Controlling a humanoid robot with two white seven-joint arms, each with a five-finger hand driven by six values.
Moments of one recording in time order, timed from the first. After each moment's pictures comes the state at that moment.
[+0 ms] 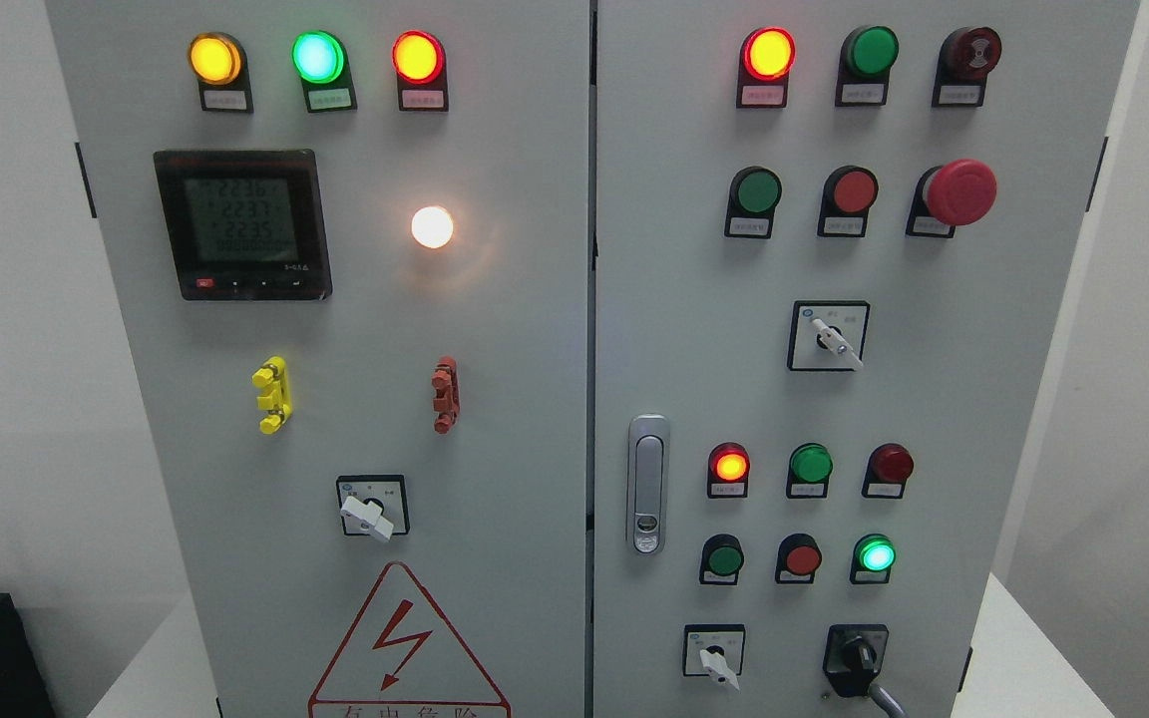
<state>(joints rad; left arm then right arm) -0.05 -0.08 0.07 0.10 -0.08 -0.10 -0.12 0.10 -0.11 0.08 -1.78 -0.21 -0.18 -0.05</state>
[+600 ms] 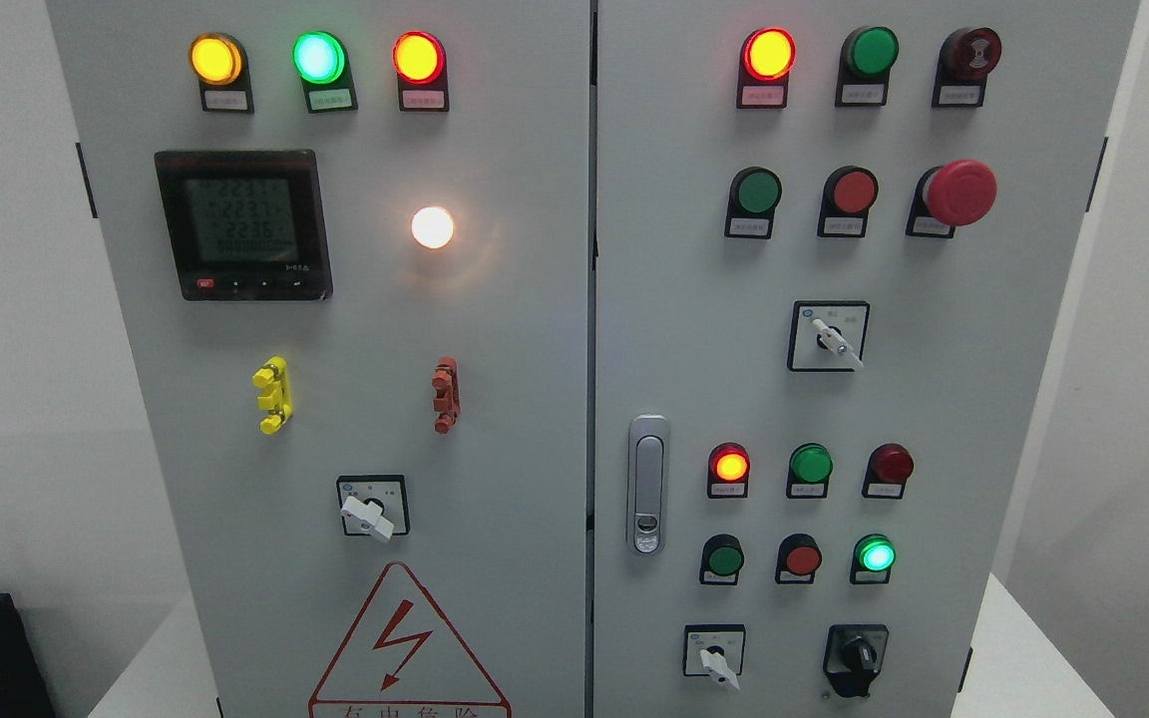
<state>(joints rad) -0.05 -0.08 0.07 0.10 -0.08 -0.10 -0.12 0.21 -0.09 0.07 -1.86 -0.21 -0.19 -0.02</state>
